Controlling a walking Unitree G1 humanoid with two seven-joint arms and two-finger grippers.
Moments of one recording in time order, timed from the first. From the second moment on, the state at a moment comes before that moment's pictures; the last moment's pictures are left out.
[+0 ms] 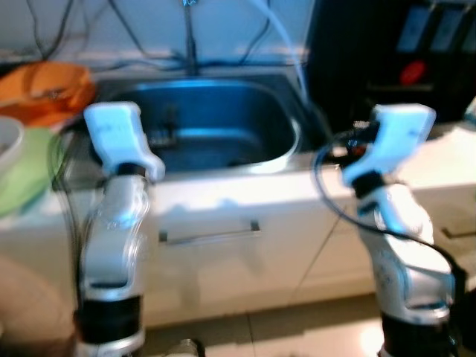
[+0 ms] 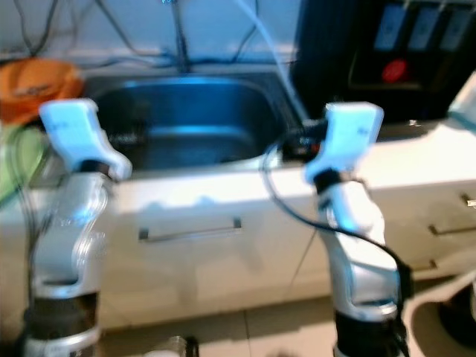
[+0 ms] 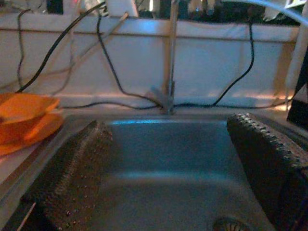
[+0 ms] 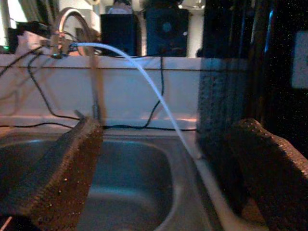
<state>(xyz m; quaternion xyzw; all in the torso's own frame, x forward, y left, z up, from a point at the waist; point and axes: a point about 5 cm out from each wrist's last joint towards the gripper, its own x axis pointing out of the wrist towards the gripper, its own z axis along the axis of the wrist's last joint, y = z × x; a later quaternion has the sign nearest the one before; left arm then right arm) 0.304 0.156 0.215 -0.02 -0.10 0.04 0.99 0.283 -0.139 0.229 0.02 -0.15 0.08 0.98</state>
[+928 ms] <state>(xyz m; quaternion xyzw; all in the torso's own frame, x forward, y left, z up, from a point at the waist) 0.303 0.161 0.205 0.00 -0.08 0.05 1.00 0.283 -0.139 0.227 0.01 -0.15 0.08 0.99</state>
